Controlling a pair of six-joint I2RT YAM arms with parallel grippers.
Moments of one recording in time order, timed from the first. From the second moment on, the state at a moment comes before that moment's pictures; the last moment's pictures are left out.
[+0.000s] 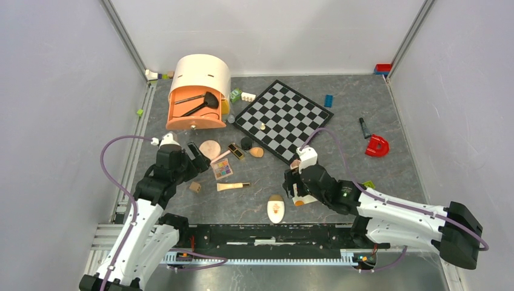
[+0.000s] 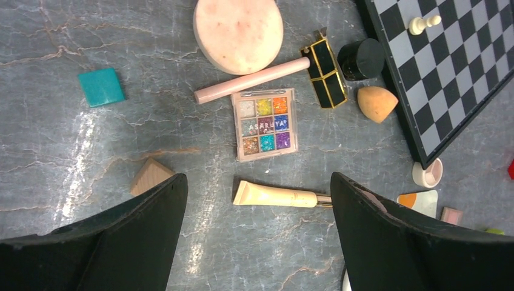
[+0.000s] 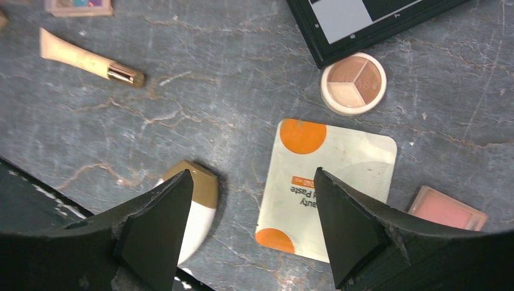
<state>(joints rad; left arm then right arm) -0.23 0.66 0.62 -0.67 -0.09 -0.67 1.05 0.96 0.50 -0.22 0.36 0.49</state>
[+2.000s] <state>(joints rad) -0.23 0.64 0.71 -0.73 -0.09 -0.64 1.05 1.16 1.50 -0.55 0.37 0.78</state>
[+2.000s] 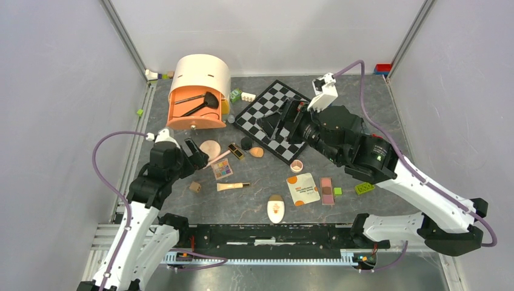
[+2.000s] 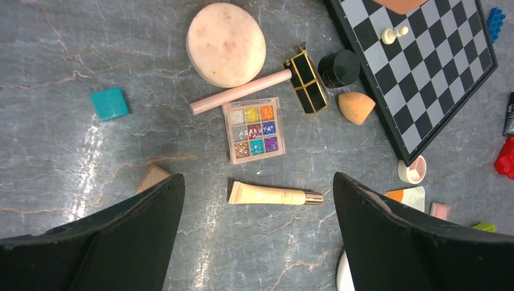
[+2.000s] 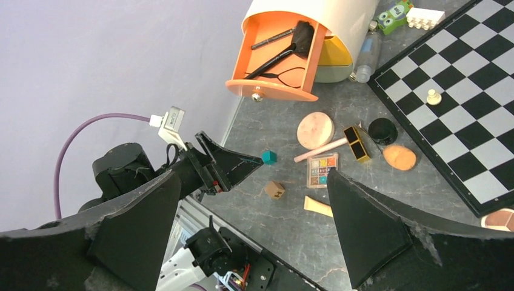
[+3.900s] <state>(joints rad) -0.23 0.58 0.77 -0.73 -0.02 -0.48 0.84 1.99 1.36 -0.32 0.25 0.52</state>
